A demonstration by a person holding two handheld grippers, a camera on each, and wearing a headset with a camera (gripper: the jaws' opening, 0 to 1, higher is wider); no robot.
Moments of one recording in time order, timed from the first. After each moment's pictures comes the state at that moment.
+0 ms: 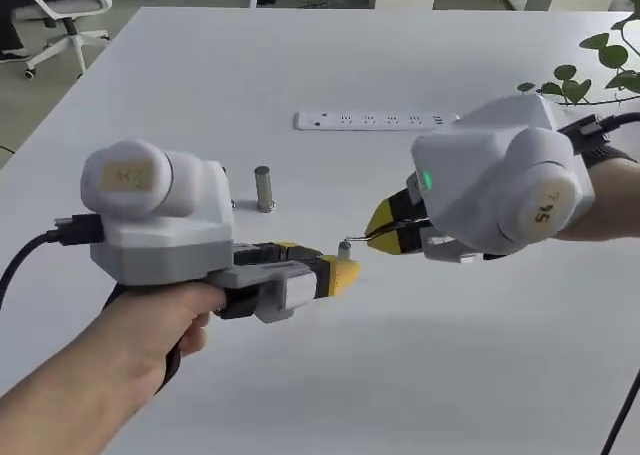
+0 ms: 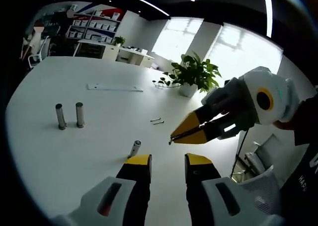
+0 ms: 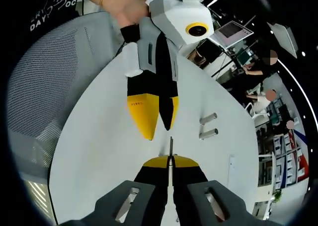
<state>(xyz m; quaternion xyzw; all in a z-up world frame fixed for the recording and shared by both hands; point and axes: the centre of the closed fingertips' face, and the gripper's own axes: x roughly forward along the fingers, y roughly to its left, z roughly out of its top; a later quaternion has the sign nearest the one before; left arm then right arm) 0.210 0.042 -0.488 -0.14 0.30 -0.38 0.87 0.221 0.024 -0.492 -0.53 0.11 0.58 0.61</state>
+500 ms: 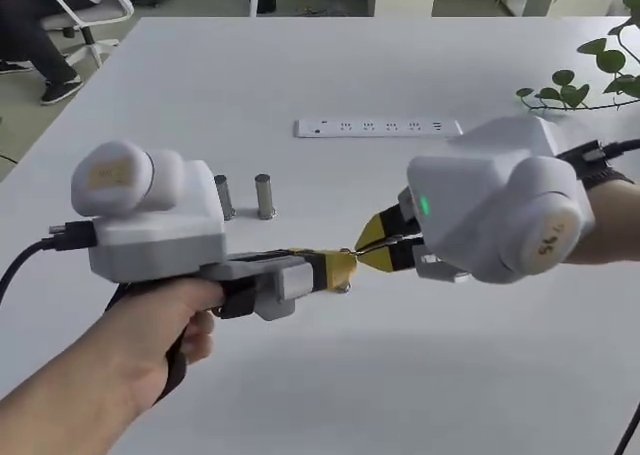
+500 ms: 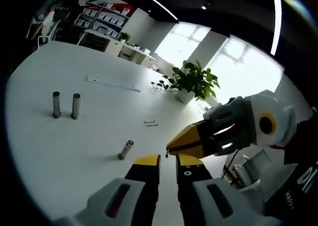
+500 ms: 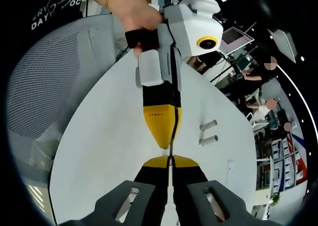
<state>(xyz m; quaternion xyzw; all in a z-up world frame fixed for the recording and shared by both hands) 0.207 0.037 -0.480 -0.21 0.30 -0.38 0.85 0.209 0.031 -0.488 -0.53 0.09 0.58 0.61</state>
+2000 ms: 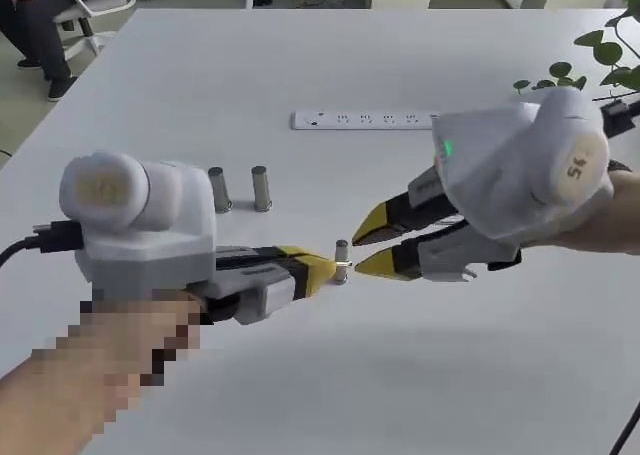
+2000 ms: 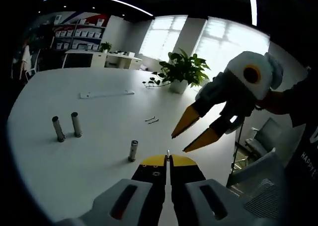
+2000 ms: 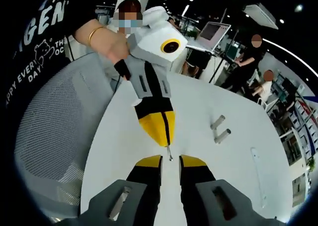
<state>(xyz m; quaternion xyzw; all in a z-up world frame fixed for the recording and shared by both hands) 0.194 0.043 -0.492 -0.05 0.27 -0.43 0.86 0.190 0.029 -0.483 -0.33 0.19 0.63 0.67</state>
